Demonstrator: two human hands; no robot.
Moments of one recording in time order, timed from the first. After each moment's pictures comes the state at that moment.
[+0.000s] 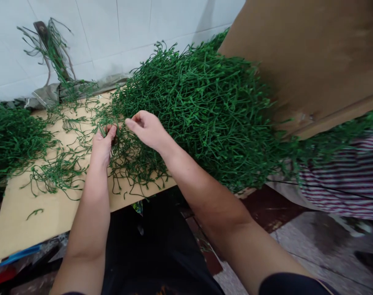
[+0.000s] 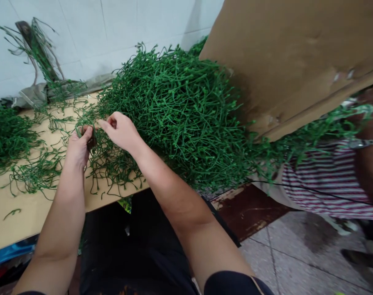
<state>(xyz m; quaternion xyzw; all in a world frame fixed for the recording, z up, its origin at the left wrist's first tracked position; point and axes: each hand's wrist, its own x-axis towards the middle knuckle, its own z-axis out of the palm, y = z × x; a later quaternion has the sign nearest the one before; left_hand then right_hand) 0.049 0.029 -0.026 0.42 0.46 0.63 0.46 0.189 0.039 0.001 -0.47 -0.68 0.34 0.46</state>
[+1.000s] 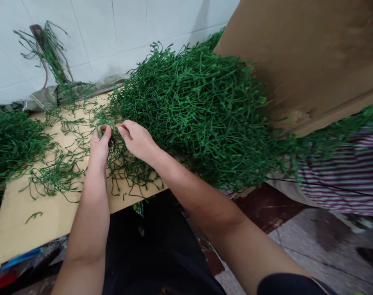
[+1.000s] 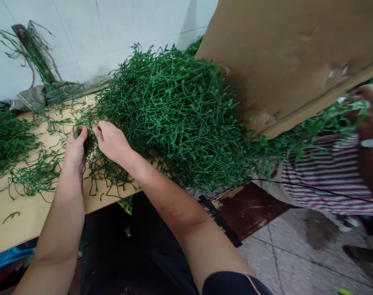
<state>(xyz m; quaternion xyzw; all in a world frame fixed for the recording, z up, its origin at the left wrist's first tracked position) 0.048 0.028 -0.023 0.41 0.43 0.66 0.46 0.173 0.022 0.002 -0.49 -0.76 0.23 0.37</state>
